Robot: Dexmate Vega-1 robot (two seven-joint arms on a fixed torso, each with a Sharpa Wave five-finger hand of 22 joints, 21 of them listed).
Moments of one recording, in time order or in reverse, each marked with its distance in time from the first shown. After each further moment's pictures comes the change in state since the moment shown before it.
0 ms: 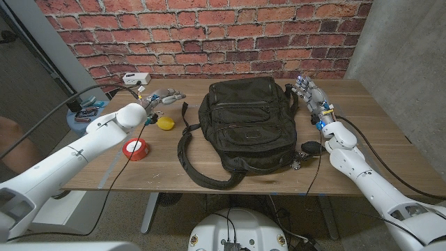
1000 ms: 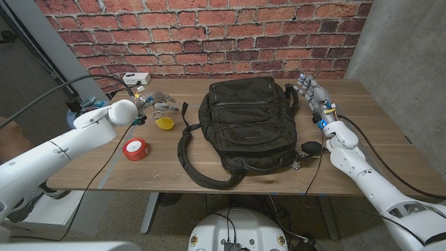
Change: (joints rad) left arm 0.010 0.141 0.018 -0.130 0.177 0.141 -0.131; left_hand 0.146 -0.146 0.002 -0.129 -0.008 0.023 -0.045 0.029 0.000 0.015 -0.047 0.000 0.025 -0.005 -0.027 -0.017 0.000 0.000 -0.011 0.008 -0.005; right arm 0.015 0.009 0.011 0.028 0.016 0.018 0.030; right_hand 0.025 -0.001 -0.015 -0.013 0.000 0.005 -0.005 0.000 0.000 0.004 -0.004 0.000 0.005 0.000 0.000 0.000 0.000 0.006 0.006 0.000 0.002
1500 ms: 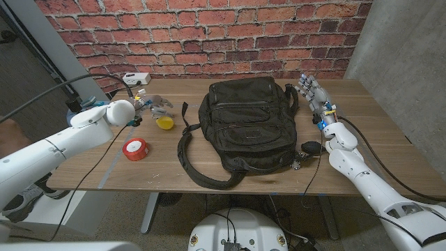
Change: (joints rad) left arm -0.015 0.049 0.027 -0.010 0.147 -0.011 -0.124; left_hand 0.030 -0.030 0.007 -0.015 0.000 -0.014 -0.025 0.005 0.000 -0.007 -0.007 -0.004 0.008 -0.004 -0.004 -0.008 0.005 0.000 0.000 0.008 0.000; right arm -0.001 0.025 0.011 0.031 0.008 0.028 0.004; right_hand 0.000 0.000 -0.008 0.000 0.000 0.000 0.000 0.000 0.000 0.000 0.000 -0.004 0.002 0.000 0.000 0.000 0.005 0.000 0.000 0.000 0.000
